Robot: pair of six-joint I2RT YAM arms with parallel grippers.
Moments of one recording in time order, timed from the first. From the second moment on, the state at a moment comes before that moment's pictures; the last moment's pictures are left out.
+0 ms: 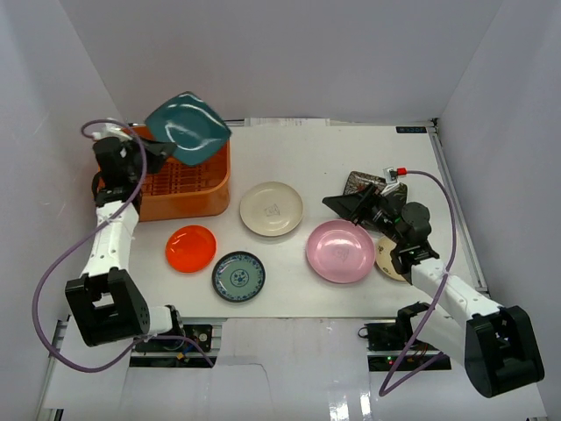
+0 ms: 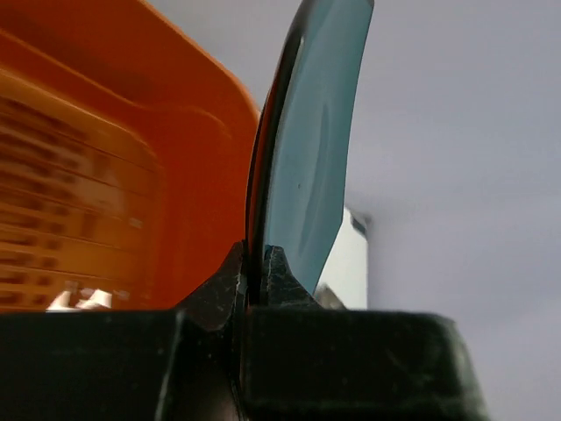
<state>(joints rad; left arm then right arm) 0.16 1.31 1.06 0.04 0.44 -0.88 0.32 1.01 0.40 0.73 -0.57 1.06</state>
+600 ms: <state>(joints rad) 0.35 1.70 1.16 -0.25 0.33 -0.80 0.32 0.93 0.36 0.43 -0.45 0.79</state>
